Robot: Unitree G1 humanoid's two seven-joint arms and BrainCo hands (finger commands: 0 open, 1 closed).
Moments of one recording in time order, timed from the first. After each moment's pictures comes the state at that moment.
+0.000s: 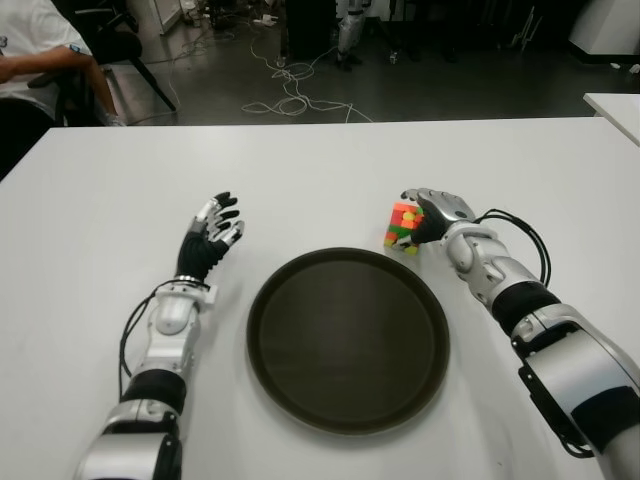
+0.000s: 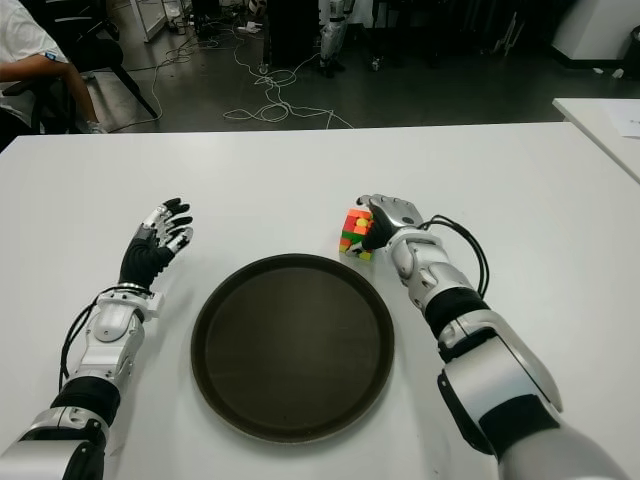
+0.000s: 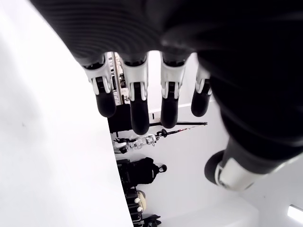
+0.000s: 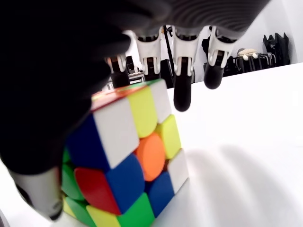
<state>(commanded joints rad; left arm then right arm) -0.41 0.11 0.09 0.90 0.00 -0.58 -0.08 -0.82 -0.22 0.47 1.13 -0.68 -0.08 -0.16</state>
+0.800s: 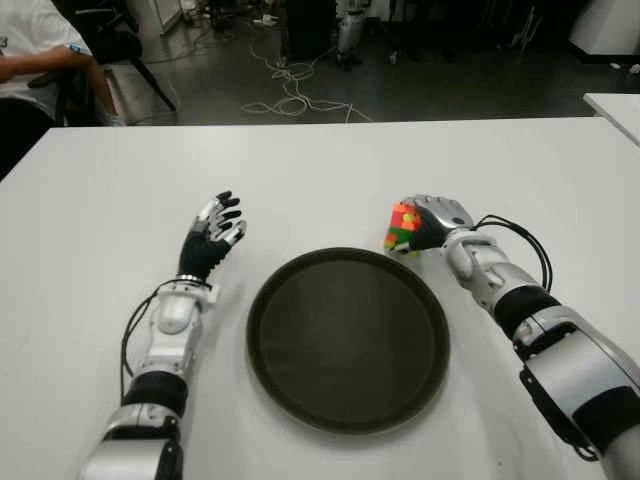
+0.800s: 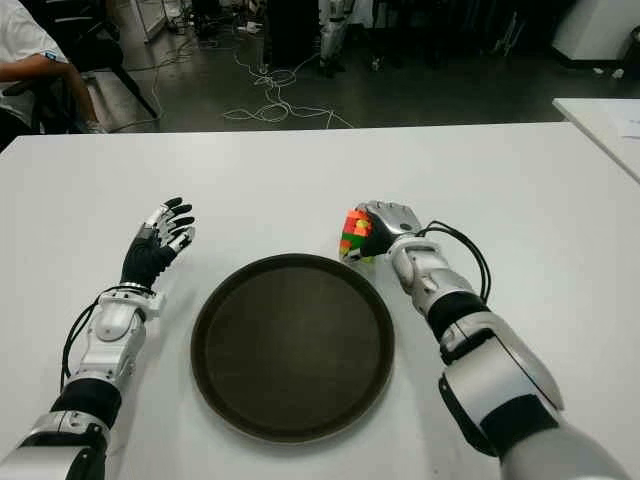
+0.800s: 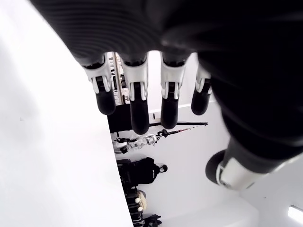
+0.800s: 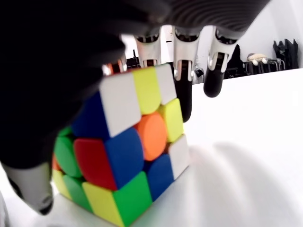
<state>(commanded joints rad) -0.39 0.10 0.08 0.83 0.01 -0.52 -0.06 -0.82 -0.26 0.55 1.16 -0.73 -0.14 -0.23</state>
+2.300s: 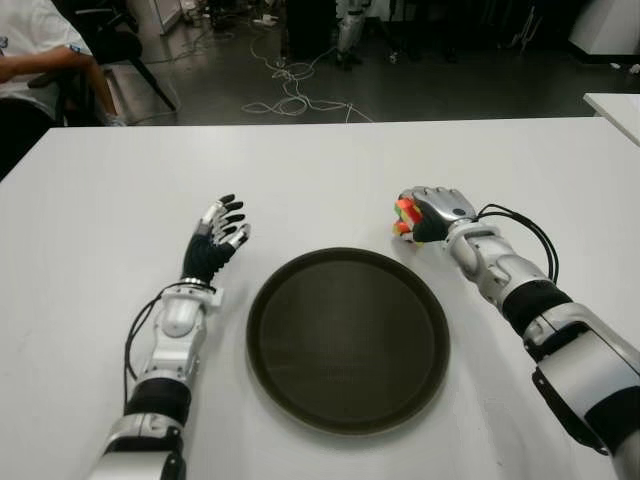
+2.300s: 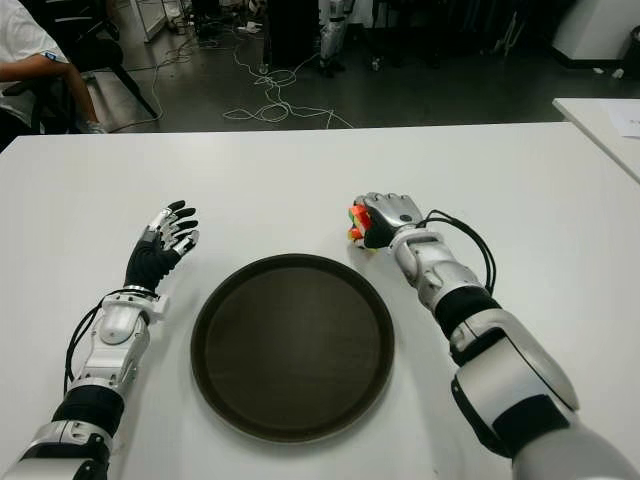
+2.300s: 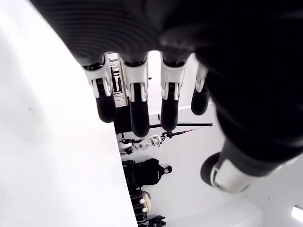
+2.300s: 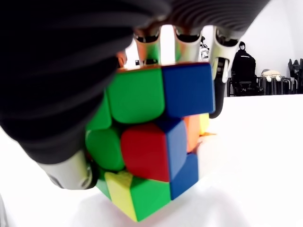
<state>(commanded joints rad) -0.35 0.10 0.08 0.74 0.02 -0.46 -0.07 -0.81 -0.31 0.58 1.05 -0.75 -0.11 -0.17</state>
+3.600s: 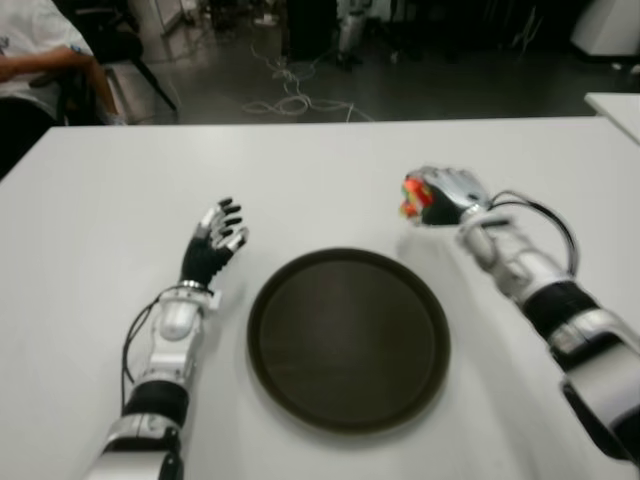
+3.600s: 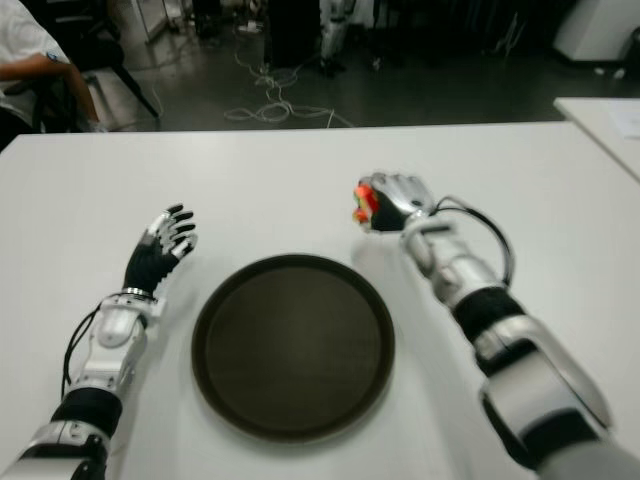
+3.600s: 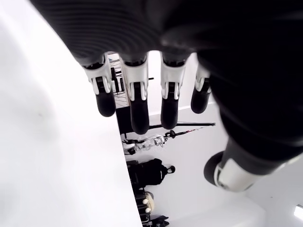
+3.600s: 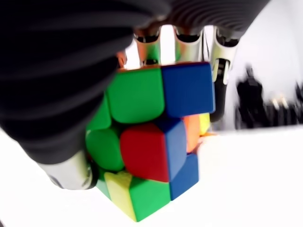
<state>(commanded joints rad) -0.37 0.11 0.09 0.80 0.01 -0.49 -0.07 -0.67 -0.47 0.49 0.60 -0.76 -0.09 -0.23</state>
